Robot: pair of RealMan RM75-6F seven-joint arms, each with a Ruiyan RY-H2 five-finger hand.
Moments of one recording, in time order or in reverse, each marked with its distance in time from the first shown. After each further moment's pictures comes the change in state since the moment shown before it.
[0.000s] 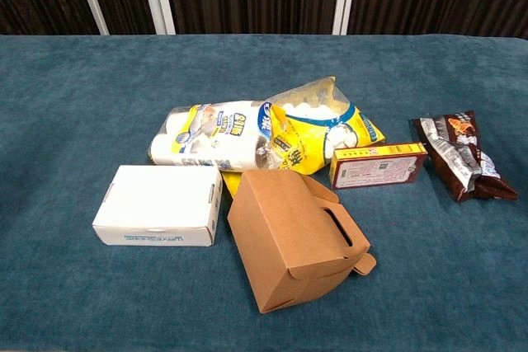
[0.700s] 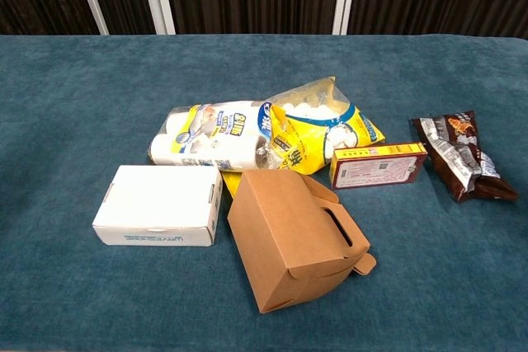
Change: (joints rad) left arm -0.002 0.005 -0.002 0.000 0.007 0.001 -0.022; right arm 0.106 0.096 -0.007 -0.151 -0.060 -0.141 0.007
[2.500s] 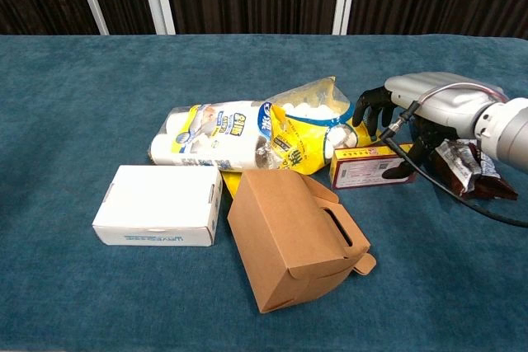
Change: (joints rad) left arm 0.000 0.012 0.000 -0.013 -0.015 -0.017 -0.020; right arm 0.377 -0.434 0.130 0.032 0.462 -0.369 -0.553
